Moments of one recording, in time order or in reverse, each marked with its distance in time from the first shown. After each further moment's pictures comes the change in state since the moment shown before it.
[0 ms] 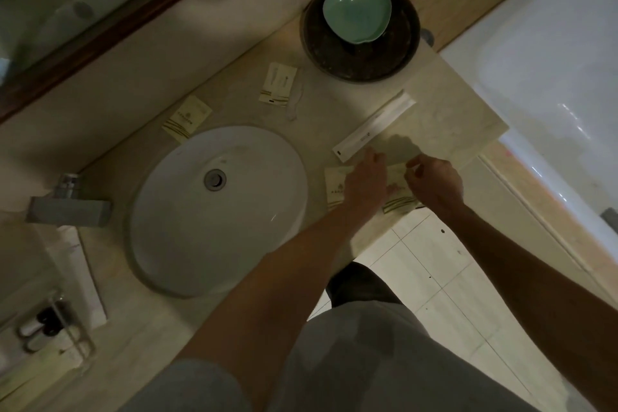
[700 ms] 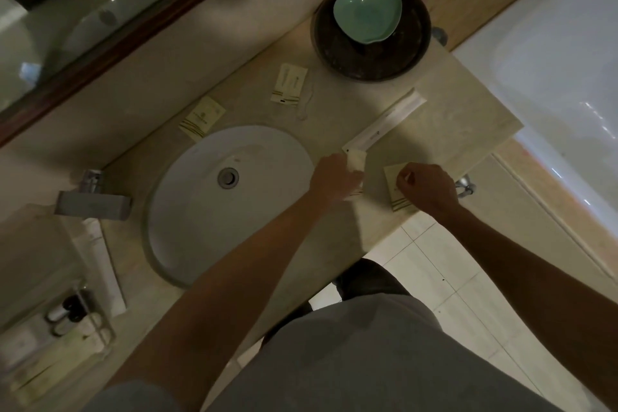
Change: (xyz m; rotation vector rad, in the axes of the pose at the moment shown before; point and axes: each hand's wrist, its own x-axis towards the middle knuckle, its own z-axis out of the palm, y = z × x) left_hand -0.013 -0.063 -0.048 -0.211 -0.060 -0.269; right_hand -0.012 -0.012 0.014 0.033 -0.092 -0.137
